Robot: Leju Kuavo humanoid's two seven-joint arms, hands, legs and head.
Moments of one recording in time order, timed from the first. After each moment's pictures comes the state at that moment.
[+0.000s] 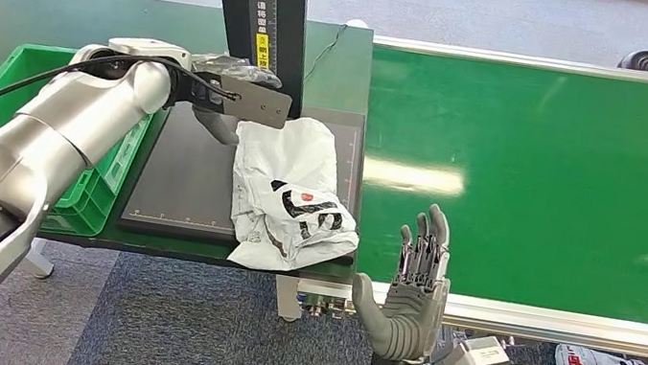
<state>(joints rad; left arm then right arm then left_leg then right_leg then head) -1.35 -0.06 -0.69 -0.35 -0.76 -0.67 -0.33 0.10 0.22 0.38 -1.57 0.02 -0.33 -0.70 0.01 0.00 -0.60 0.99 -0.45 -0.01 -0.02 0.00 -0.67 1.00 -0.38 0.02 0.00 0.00</state>
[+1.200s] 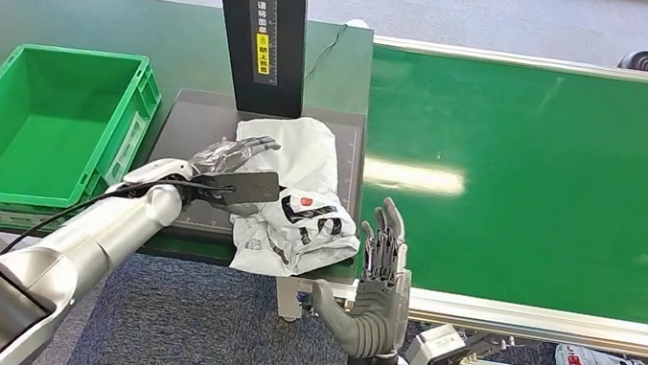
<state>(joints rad) -0.98 -0.07 -0.63 -0.30 -0.63 -0.14 -0.42 0.05 0.20 0.45 -1.48 0.07 -0.27 -0.70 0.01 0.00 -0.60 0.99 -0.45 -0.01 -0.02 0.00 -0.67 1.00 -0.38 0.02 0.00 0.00</state>
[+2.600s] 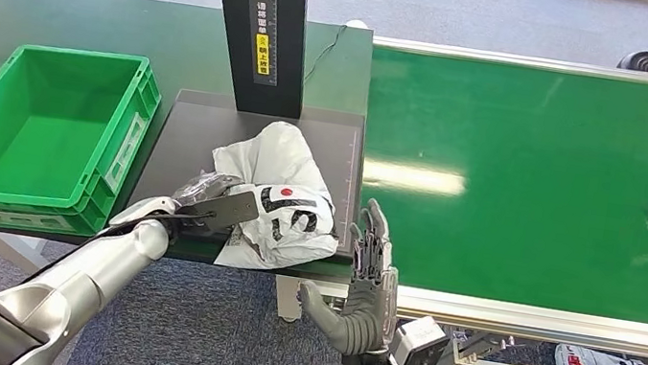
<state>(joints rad) -0.85 -0.05 -0.51 -0.29 -0.63 -0.10 -0.42 0.03 0.20 0.44 -1.42 0.10 -0.25 -0.70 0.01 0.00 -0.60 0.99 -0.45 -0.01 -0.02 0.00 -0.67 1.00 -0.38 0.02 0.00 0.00</state>
